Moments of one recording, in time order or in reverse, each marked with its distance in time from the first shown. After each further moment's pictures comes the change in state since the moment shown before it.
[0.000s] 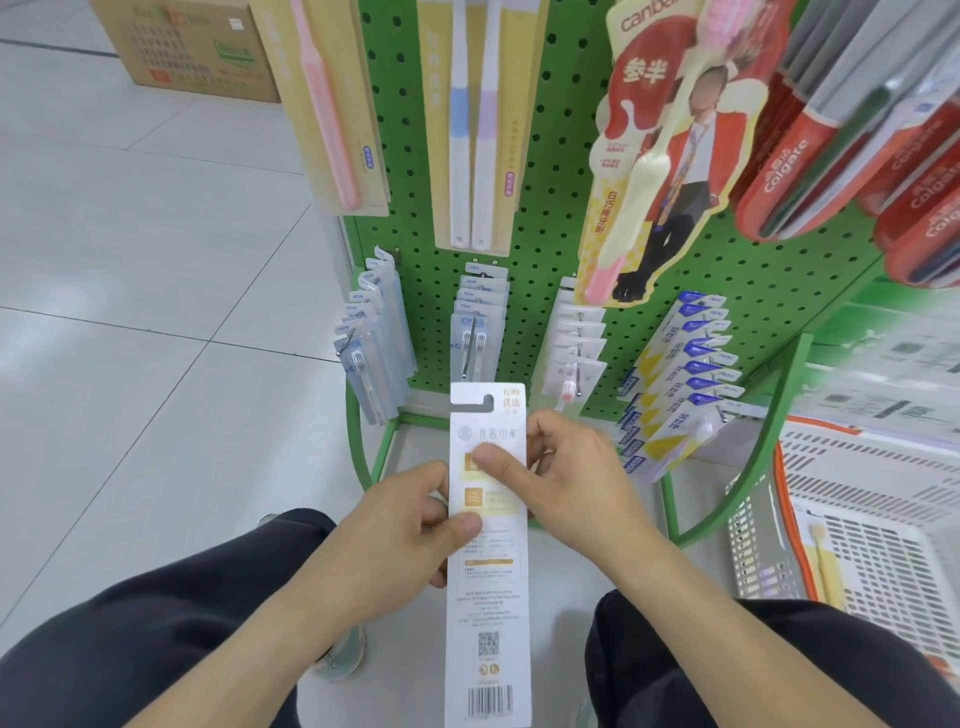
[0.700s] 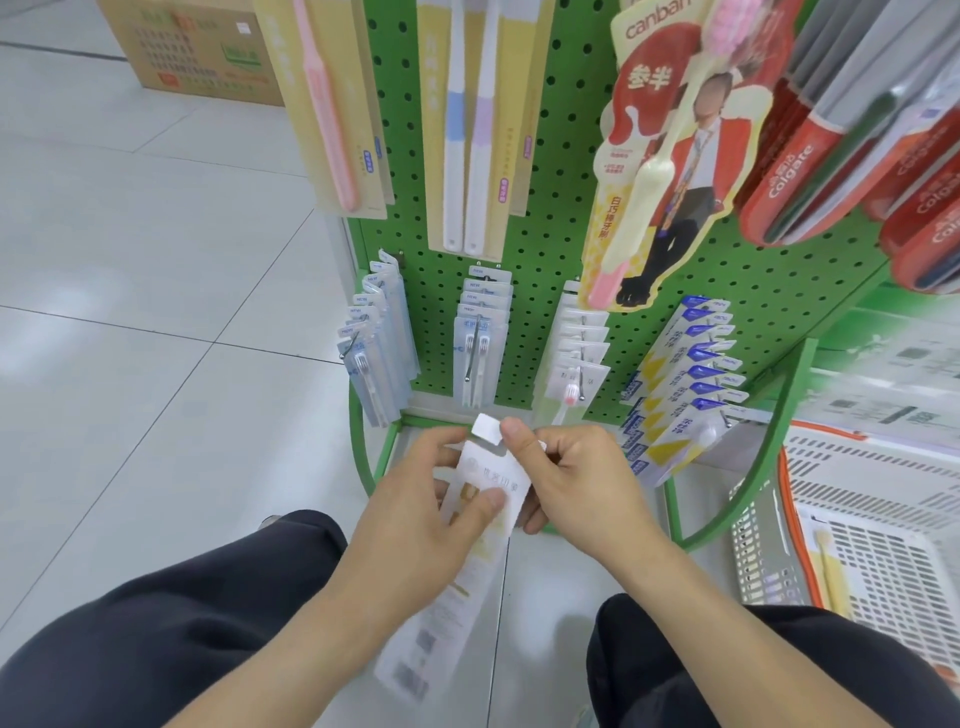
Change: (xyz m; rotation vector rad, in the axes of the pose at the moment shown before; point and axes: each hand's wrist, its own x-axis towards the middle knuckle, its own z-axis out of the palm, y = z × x) left_hand 0.007 0.004 0.017 0.057 0.351 0.166; right_hand -0.003 -0.012 -0.005 0.169 -0.051 0.101
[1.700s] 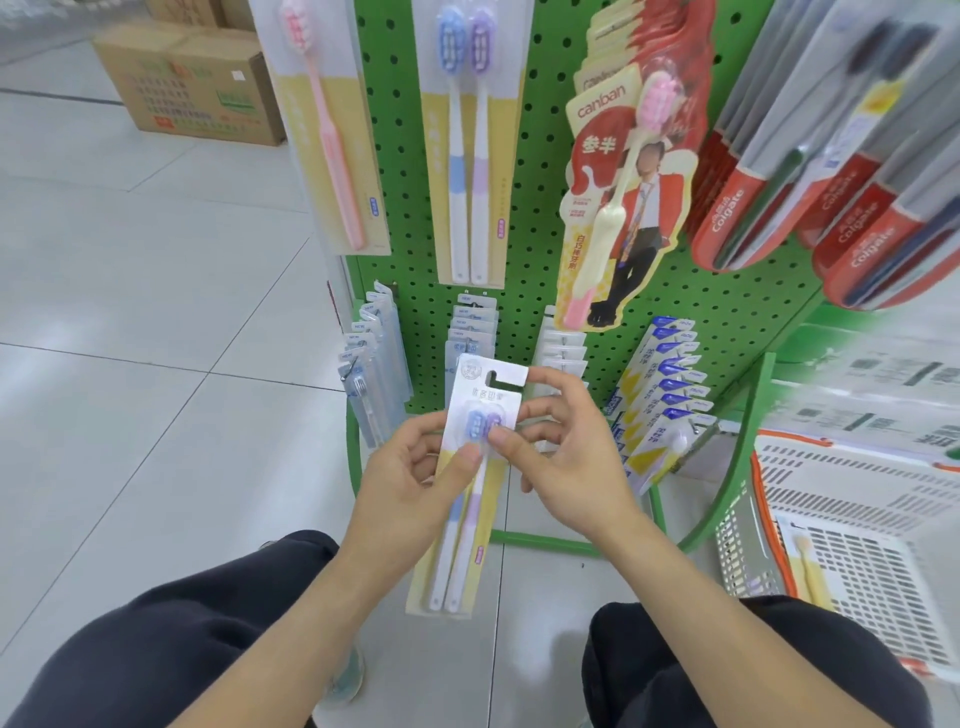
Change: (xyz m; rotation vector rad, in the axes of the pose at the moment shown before) left_hand 0.009 0.017 -0.006 -0.420 0.103 0.026; right_hand 0.004 -0.008 -0.004 0.280 0.135 -0.210
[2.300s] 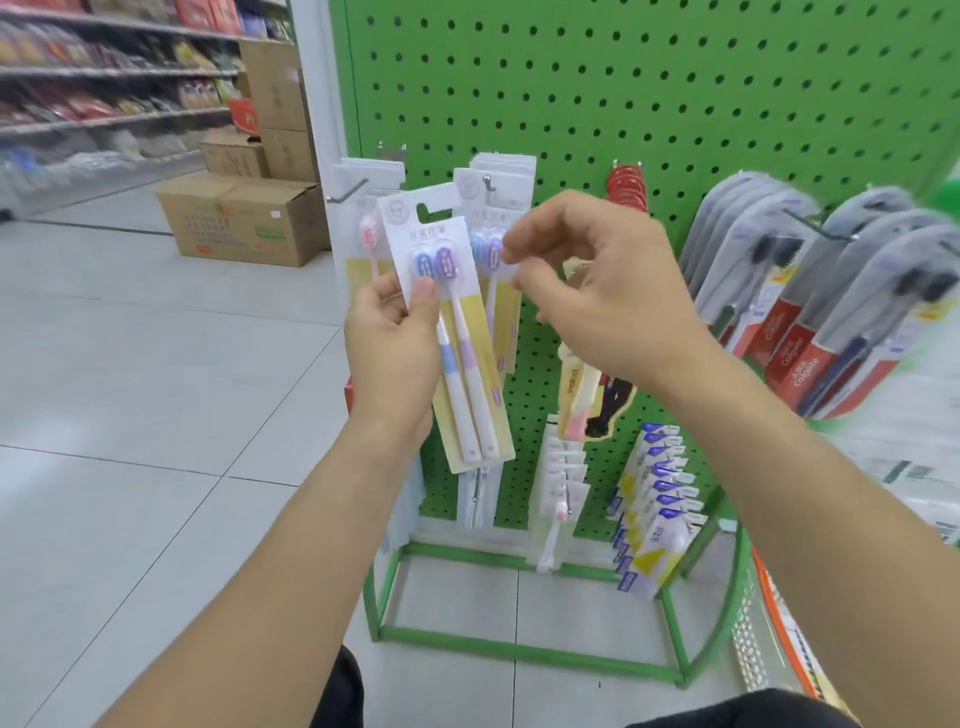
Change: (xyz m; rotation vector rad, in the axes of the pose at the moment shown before) left_hand 0.074 0.177 -0.013 -0.366 0.341 0.362; right_hand 0.059 -0.221 -0.024 -0.435 0.090 -0.711
